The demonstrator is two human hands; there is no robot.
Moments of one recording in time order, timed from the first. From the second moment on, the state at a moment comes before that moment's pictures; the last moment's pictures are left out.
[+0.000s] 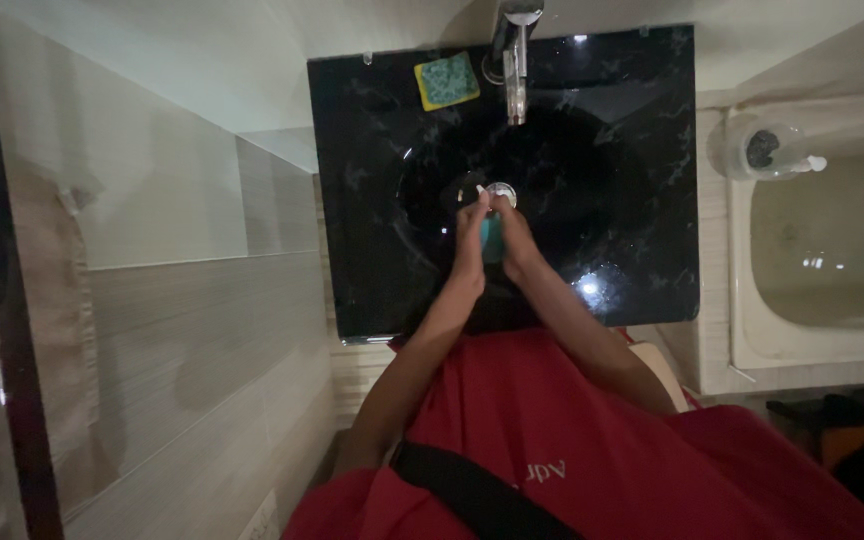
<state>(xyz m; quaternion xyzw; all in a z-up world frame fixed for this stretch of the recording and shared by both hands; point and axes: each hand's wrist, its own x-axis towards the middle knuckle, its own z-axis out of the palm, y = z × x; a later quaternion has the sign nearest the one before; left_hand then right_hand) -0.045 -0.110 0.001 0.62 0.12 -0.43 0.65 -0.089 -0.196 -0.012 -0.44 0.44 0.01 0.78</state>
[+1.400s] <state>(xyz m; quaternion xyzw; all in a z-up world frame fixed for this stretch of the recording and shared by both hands) -0.033 -0.105 -0.018 0.59 0.11 -0.48 0.64 -0.100 -0.197 -0.027 -0.36 0.38 -0.04 0.85</state>
